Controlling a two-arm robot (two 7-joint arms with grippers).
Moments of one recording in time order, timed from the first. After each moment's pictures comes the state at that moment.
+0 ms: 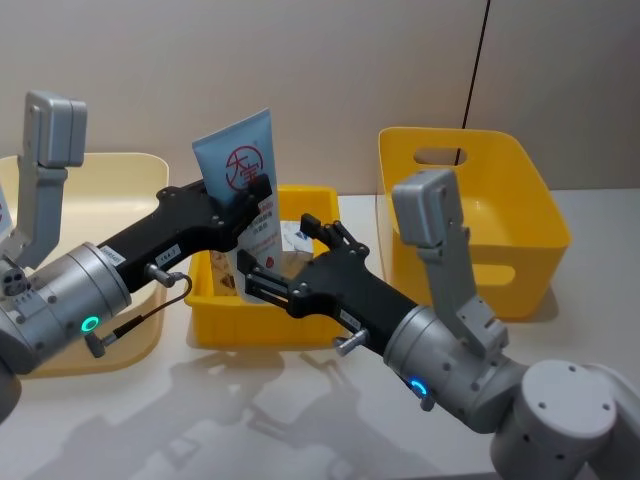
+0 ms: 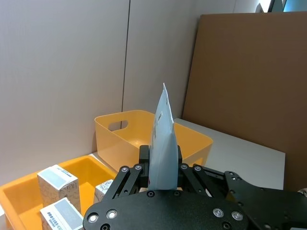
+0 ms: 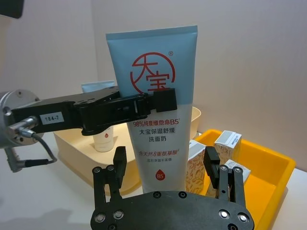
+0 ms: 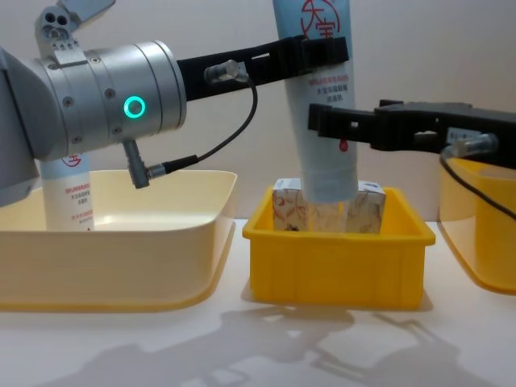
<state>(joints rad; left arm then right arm) -0.46 0.23 0.38 -1.54 -0.61 0.22 -0.55 0.14 0.34 -0.36 -1.85 0.36 0.23 0.22</state>
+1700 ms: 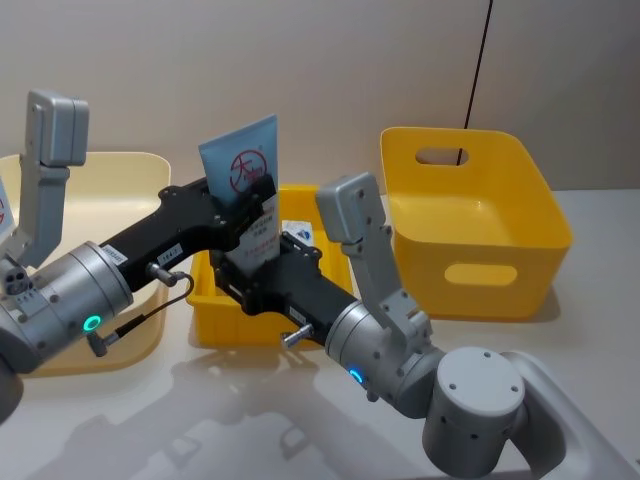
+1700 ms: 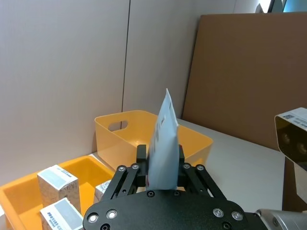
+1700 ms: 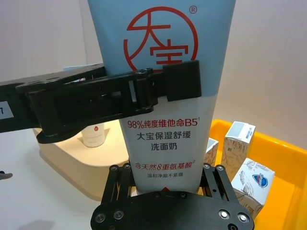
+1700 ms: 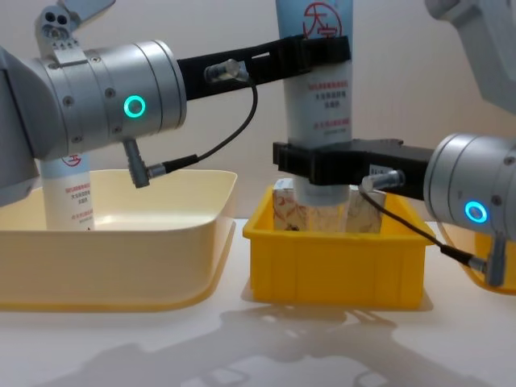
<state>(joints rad) -0.46 0.23 0.38 -1.54 -0.61 0.22 -0.55 0.25 0.22 -0.43 -1.66 0.27 0.24 0.17</state>
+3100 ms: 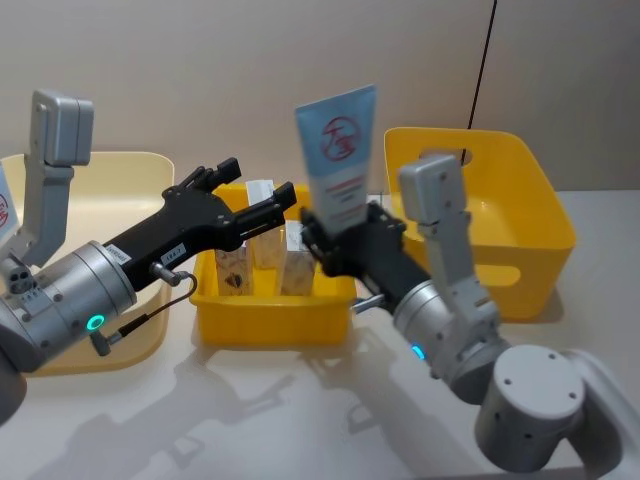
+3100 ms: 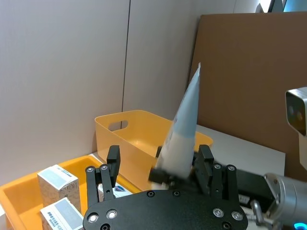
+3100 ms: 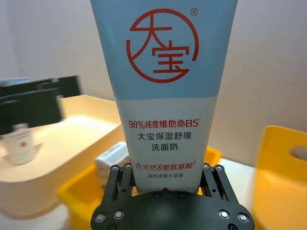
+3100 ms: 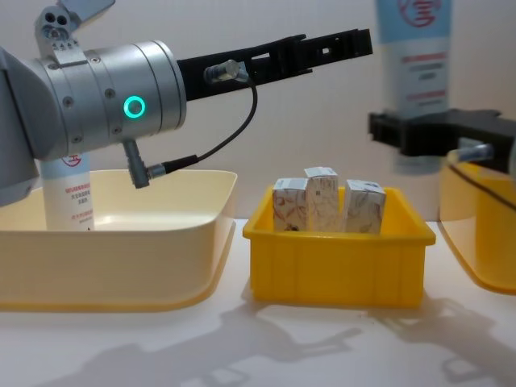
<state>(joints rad) -0.46 0.23 0.38 -1.54 -0.61 0.22 -0.55 0.20 0.24 -0.32 -1.72 0.20 0.20 0.05</state>
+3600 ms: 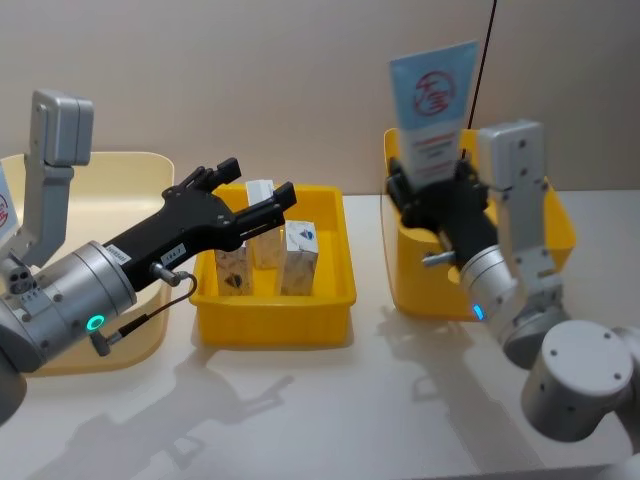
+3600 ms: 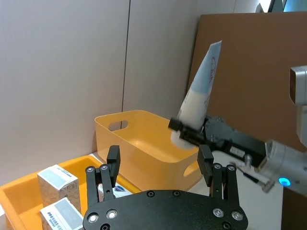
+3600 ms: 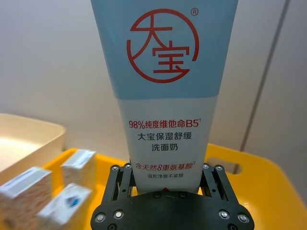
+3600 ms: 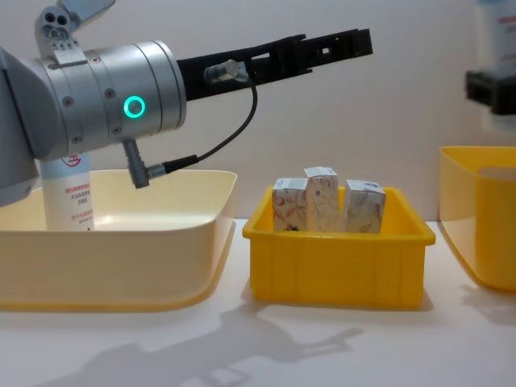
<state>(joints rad) -0.46 0.23 0.38 -1.54 -0.61 0.22 -0.55 0.21 0.27 -0.22 -1.72 0.13 0.16 -0.06</state>
